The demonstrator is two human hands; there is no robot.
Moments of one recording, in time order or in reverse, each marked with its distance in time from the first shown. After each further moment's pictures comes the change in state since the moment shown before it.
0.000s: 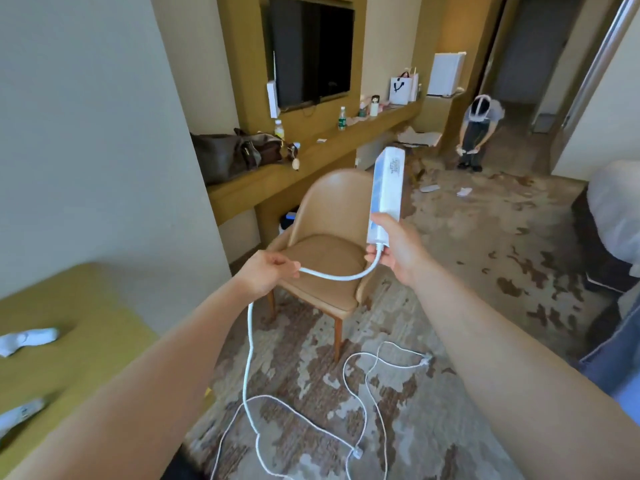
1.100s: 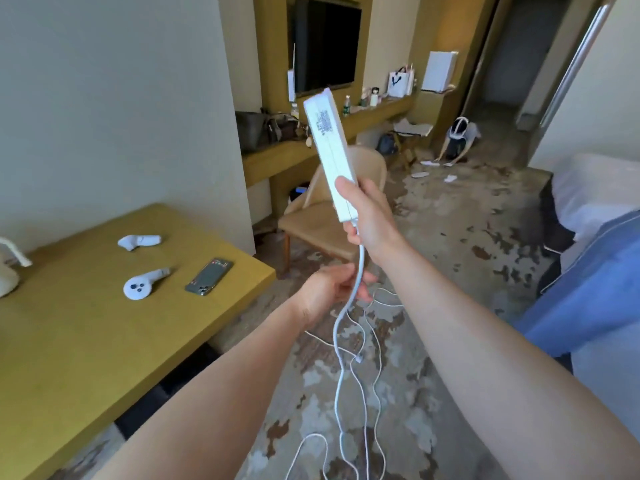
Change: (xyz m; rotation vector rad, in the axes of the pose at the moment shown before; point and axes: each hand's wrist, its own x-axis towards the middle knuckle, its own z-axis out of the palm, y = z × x) left_hand -0.426 -0.009 0.028 -0.601 -0.369 0.079; right_hand -0.442 0.021 0.109 -0.164 -0.189 -0.323
